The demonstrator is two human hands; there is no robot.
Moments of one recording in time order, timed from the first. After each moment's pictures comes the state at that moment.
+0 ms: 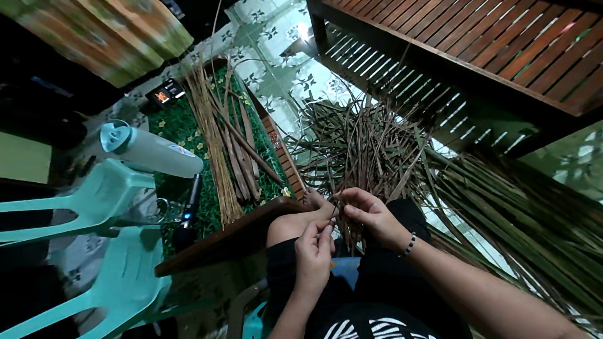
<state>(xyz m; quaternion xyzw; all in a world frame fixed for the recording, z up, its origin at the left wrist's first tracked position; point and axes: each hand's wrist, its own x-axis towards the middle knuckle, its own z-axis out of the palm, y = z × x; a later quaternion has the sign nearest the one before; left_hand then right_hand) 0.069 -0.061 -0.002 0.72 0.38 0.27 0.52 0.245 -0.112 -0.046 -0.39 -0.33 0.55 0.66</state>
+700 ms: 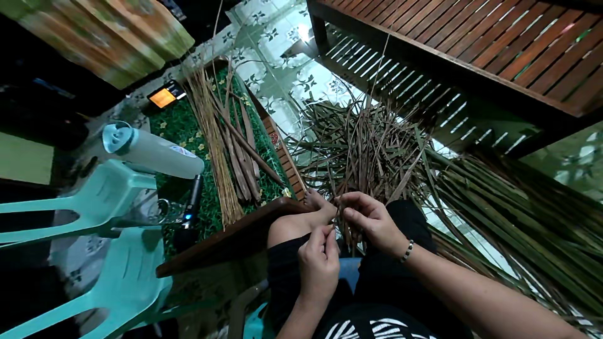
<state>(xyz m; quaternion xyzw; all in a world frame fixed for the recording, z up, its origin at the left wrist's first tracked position) 0.069 -0.073 -0.007 0.79 0.37 0.28 0.39 0.231 -0.116 -0.046 -0.44 -0.33 0.47 0.69</state>
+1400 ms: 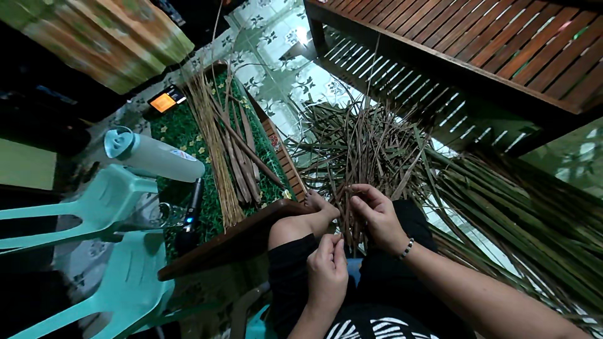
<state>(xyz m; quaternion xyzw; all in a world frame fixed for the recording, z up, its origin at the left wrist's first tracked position) 0.066 -0.090 -0.015 0.80 0.37 0.26 0.39 0.232 -0.112 -0.049 -0.50 -0.25 0.41 0.73</state>
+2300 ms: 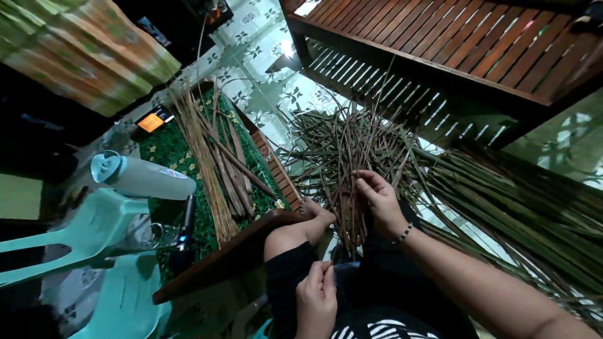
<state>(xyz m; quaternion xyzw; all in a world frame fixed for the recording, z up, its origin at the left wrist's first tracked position) 0.027 -0.102 -0.016 0.83 0.36 0.22 0.36 0.264 -0.105 -0.044 -0.53 -0.14 0.38 0.74</state>
